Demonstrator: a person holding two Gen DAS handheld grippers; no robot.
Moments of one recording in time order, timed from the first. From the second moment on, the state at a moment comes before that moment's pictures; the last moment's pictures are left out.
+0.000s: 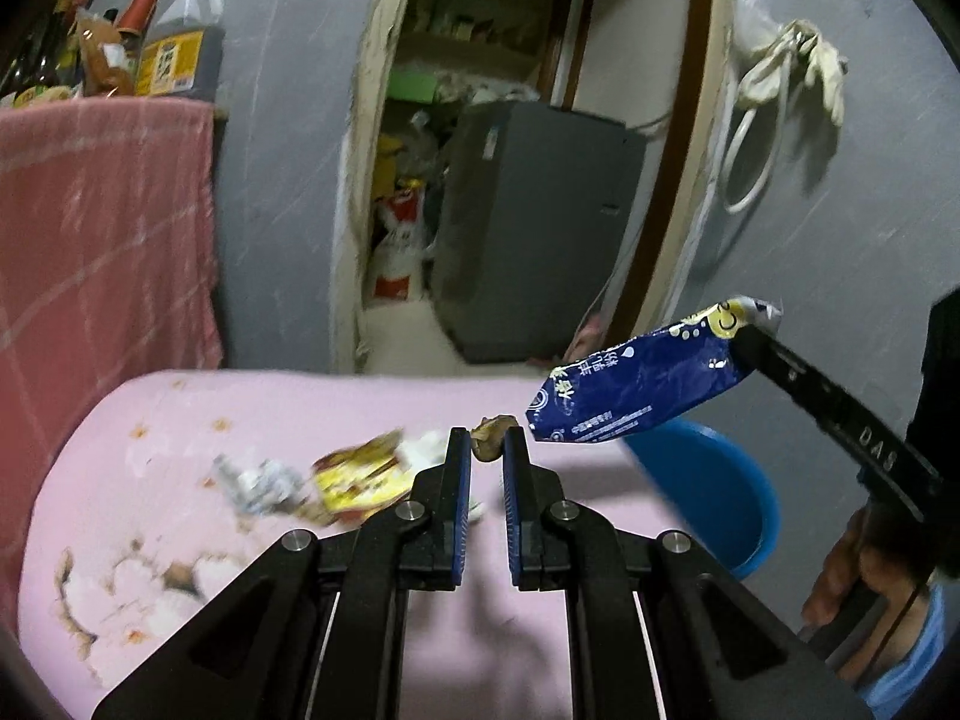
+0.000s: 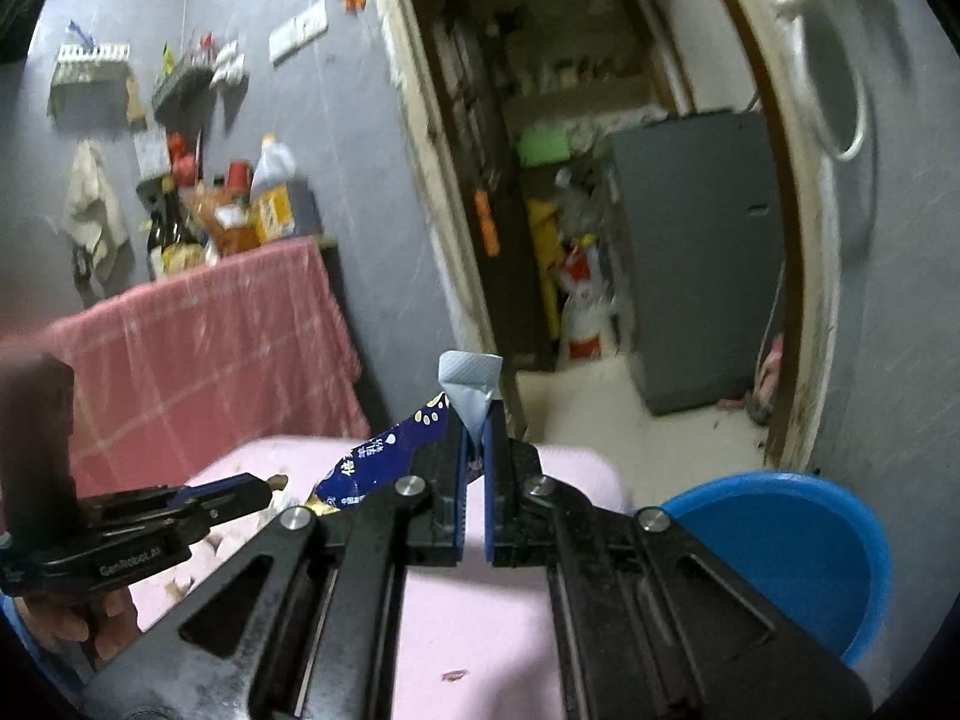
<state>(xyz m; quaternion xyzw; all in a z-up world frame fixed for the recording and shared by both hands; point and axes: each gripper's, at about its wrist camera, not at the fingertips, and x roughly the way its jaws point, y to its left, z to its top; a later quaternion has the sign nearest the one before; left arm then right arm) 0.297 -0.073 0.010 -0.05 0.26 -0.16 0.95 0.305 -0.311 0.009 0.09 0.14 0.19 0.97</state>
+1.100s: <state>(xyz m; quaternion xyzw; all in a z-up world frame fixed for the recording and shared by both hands) 0.349 -0.241 0.027 -0.02 0.24 -0.29 0.93 0.304 -0.442 0.000 0.11 0.15 -0.05 0.98</state>
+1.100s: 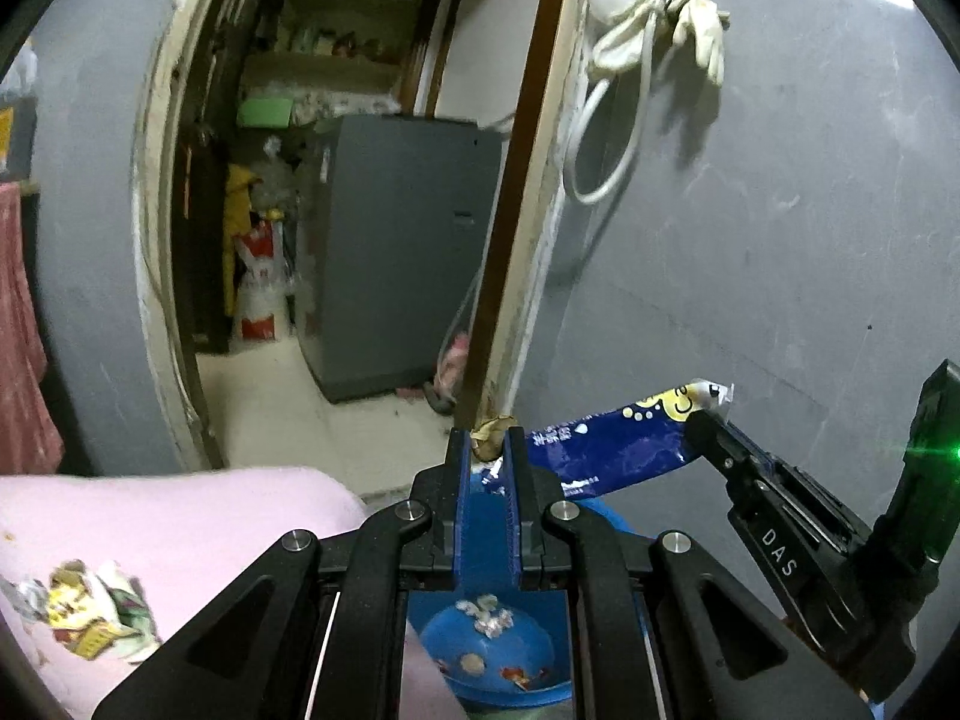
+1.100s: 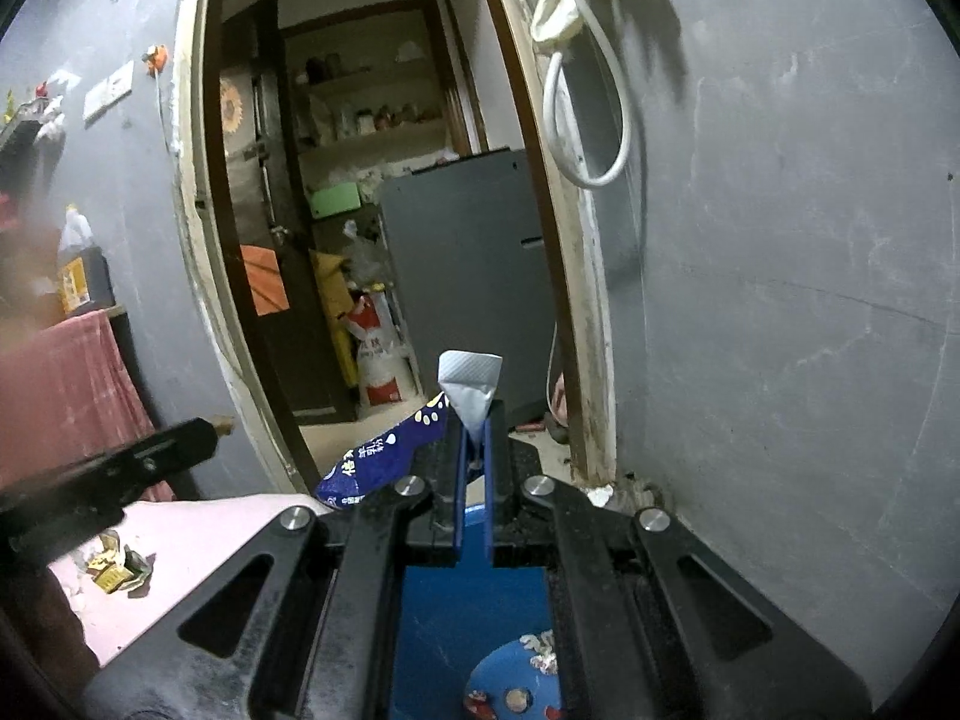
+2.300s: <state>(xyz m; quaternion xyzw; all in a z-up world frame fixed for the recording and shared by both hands) 0.388 -0.251 -0.018 -0.03 0.36 -0.26 0.89 0.329 -0.448 -0.025 0.14 0.22 -0.04 0.96</state>
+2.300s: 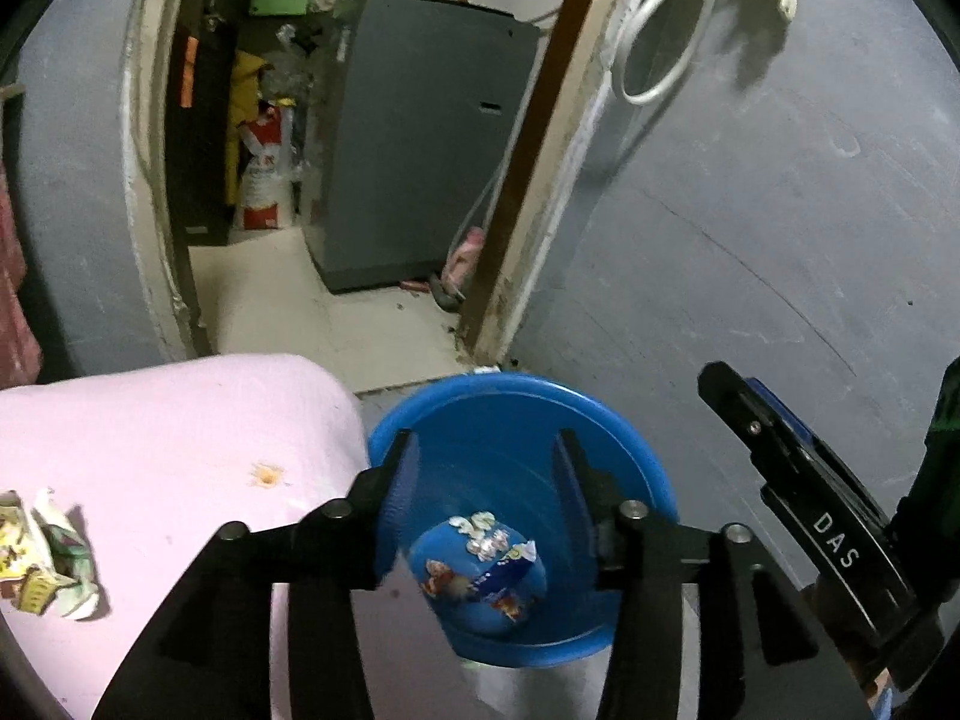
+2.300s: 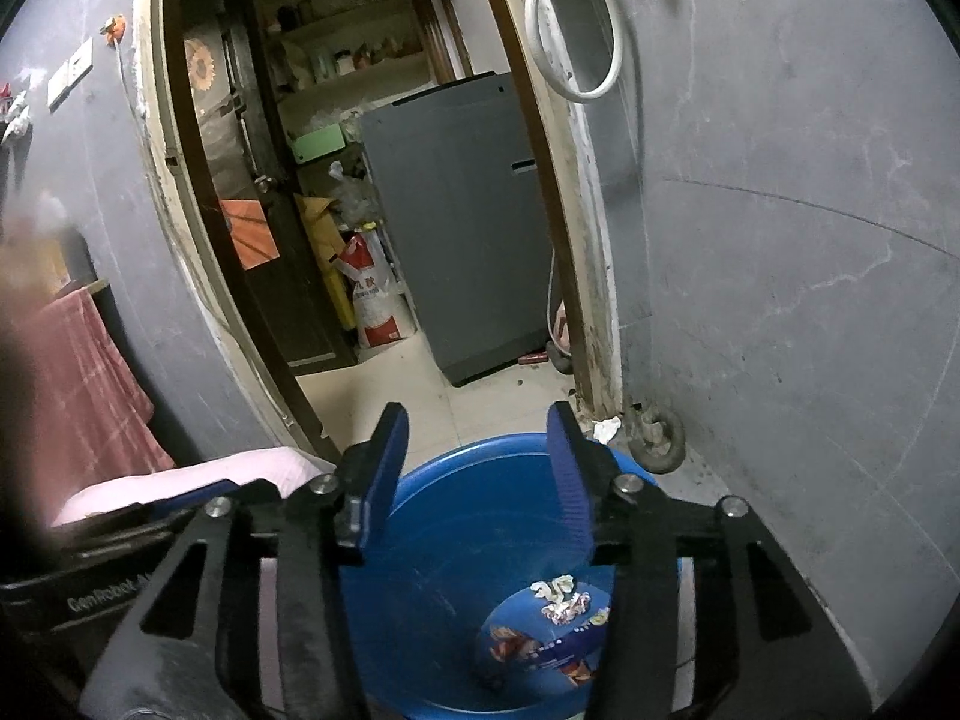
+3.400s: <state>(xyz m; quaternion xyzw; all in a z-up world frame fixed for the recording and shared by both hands) 0.302 -0.049 0.029 -0.08 0.20 -0.02 0.98 0.297 -0.334 0.021 0.10 0.08 0.12 0.98</state>
